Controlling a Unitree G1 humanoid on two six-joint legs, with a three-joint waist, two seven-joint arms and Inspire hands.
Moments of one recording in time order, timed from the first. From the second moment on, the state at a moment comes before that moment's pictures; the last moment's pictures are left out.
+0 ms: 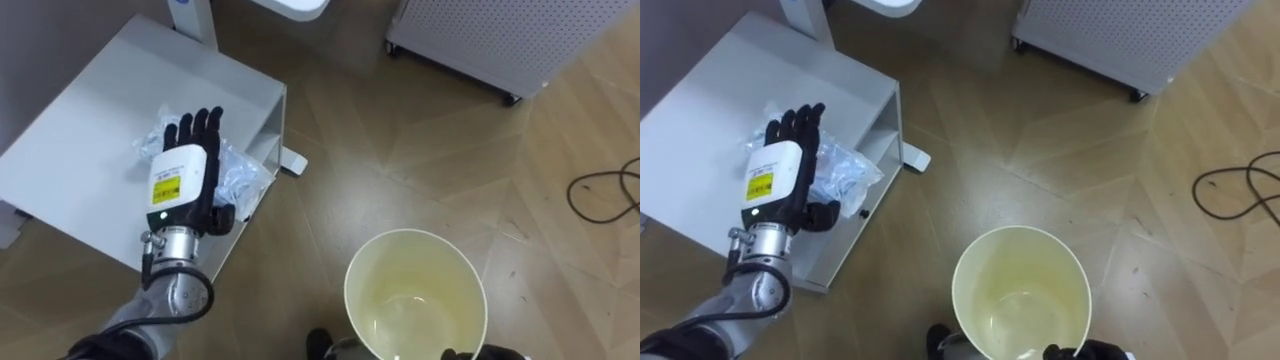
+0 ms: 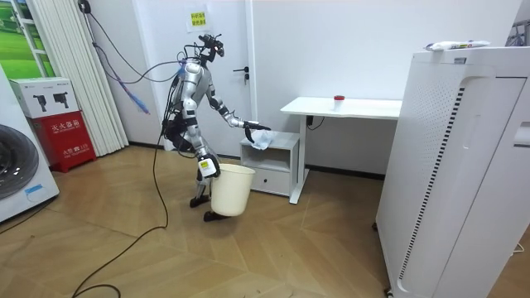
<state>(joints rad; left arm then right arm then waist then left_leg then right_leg) -0.69 0.31 -0.38 1.14 0.67 -0.19 0.74 -0.21 -0.31 0.35 1.13 0.66 -0.16 -0.04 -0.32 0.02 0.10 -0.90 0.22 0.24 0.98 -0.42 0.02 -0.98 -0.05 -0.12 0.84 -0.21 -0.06</state>
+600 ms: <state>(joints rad) -0.71 0.31 -0.47 1.25 0.76 -0.02 0.51 -0.19 -0.31 0.33 1.11 0.74 -0.13 -0.03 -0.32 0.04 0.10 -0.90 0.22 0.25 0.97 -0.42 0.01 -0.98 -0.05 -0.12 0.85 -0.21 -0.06</state>
